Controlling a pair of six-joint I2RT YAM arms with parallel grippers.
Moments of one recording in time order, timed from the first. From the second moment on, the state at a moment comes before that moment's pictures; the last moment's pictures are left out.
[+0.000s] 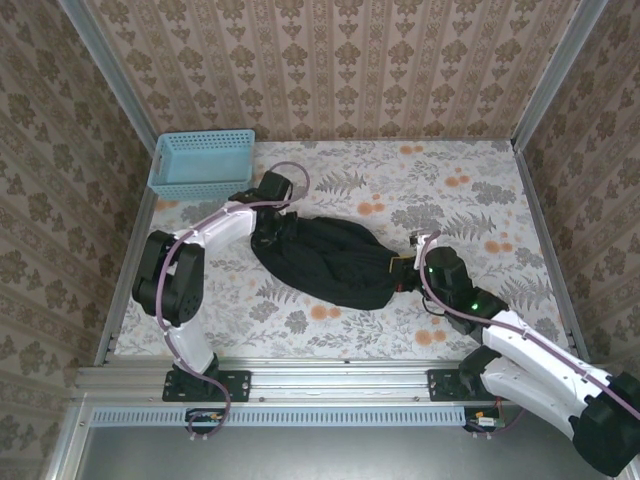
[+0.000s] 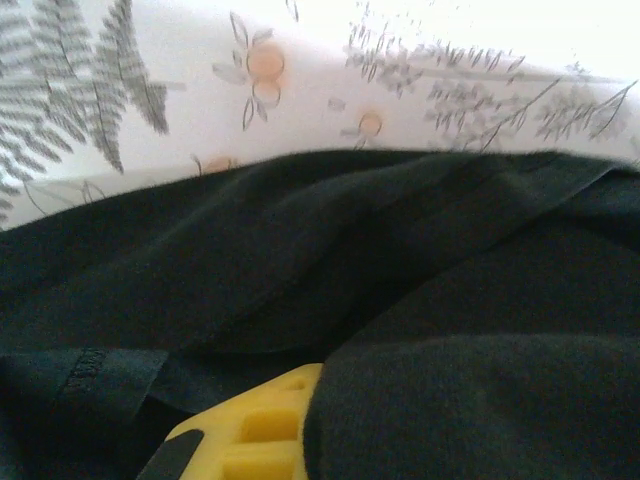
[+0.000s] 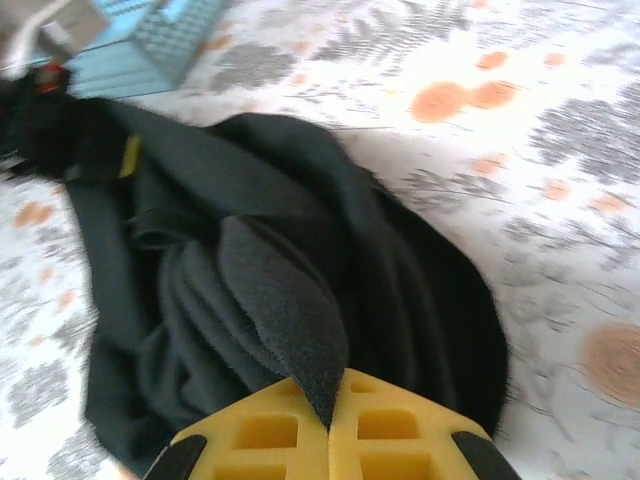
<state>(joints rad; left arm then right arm) -0.49 1.78 1.24 -0.60 0.10 -0.46 0.54 0.84 0.44 -0.14 0.07 0.45</state>
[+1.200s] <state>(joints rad) -0.46 1.66 1.17 -0.49 0.21 -0.52 0.61 1.27 0.94 -0.51 0.02 0.18</state>
